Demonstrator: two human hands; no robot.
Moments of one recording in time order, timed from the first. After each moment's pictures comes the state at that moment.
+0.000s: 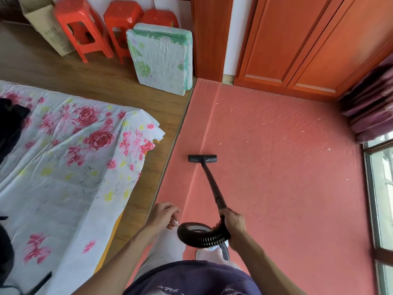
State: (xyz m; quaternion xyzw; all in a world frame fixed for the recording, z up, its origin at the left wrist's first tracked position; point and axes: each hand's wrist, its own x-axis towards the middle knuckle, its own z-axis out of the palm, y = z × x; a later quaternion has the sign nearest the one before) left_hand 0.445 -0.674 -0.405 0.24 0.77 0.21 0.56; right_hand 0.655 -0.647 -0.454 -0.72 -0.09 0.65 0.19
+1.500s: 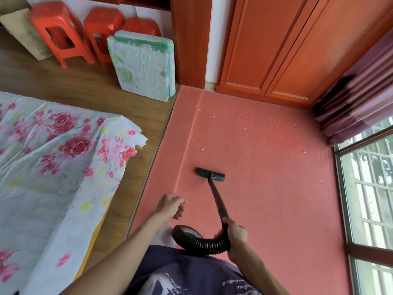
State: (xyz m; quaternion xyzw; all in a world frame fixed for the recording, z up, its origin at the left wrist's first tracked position) left_hand 0.522 -0.619 -0.409 0.27 0.73 0.21 0.59; right_hand 0.728 -0.655 -0.441 -0.75 -0.02 0.60 0.27
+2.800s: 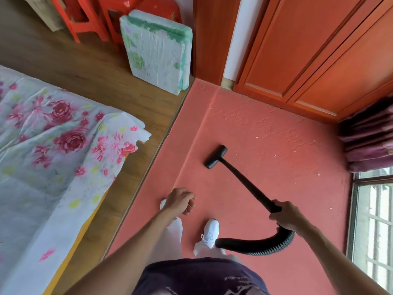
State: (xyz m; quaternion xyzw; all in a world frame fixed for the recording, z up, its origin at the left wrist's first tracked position) left_hand 0.562 -0.469 -0.423 0.19 0.74 0.23 0.61; right_hand 0.897 -0.390 -0.446 -0.69 -0.55 0.43 -0.18
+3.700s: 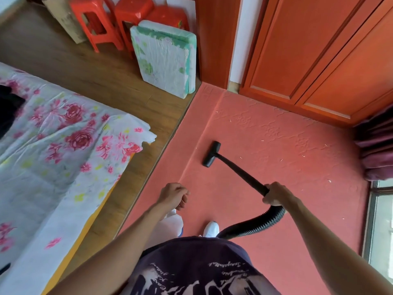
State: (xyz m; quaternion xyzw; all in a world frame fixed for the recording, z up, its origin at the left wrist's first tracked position) left_hand 0.617 -0.456 -0.394 0.20 0.78 0.23 0.55; right_hand 0.915 -0.313 -0.466 -0.61 -0.64 0.35 -0.30
